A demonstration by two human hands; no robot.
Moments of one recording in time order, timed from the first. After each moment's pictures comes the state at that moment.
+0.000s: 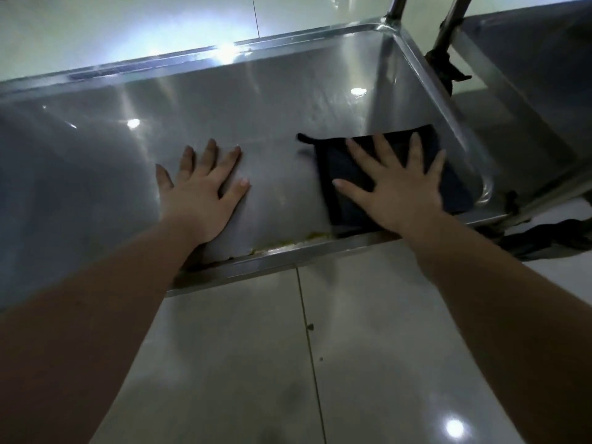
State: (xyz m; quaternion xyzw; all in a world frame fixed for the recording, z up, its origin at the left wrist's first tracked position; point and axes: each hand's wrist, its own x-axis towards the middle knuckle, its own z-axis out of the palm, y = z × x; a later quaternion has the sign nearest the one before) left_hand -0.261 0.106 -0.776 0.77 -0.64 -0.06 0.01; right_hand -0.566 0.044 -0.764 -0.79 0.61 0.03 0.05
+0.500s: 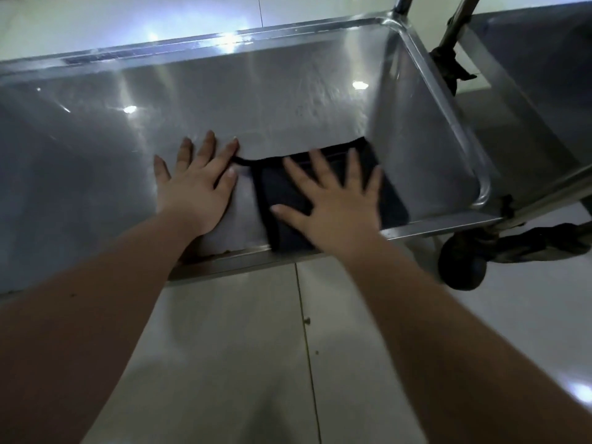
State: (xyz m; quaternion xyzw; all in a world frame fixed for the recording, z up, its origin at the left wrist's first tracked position) left_hand -0.260 0.104 -0.771 0.77 -0.63 -0.07 0.02; right_hand -0.493 0.088 -0.765 -0.82 0.57 0.01 0.07
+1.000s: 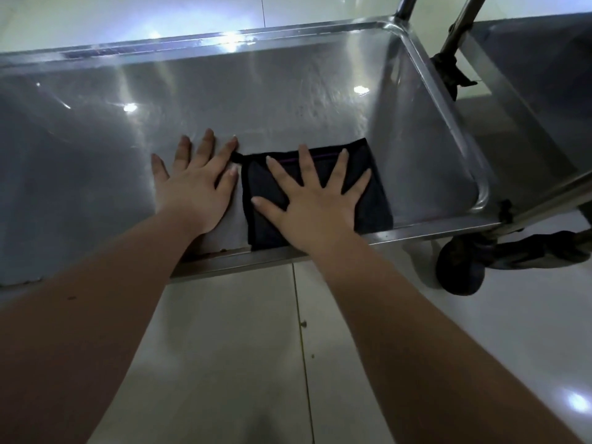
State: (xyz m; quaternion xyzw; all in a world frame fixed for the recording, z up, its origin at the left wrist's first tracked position) left_hand -0.266 0.105 -0.771 0.78 -0.62 -0.06 0.02; right_hand -0.455 0.087 -0.770 -0.81 0.58 0.03 0.07
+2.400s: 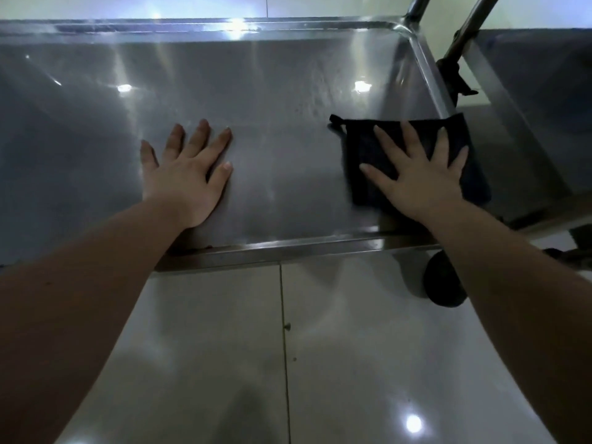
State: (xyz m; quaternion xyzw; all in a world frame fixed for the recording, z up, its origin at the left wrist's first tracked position) left_hand -0.266 0.096 -0.771 0.78 -0.62 -0.05 0.01; right_hand -0.600 0.001 -0.761 -0.78 0.62 0.06 0.06
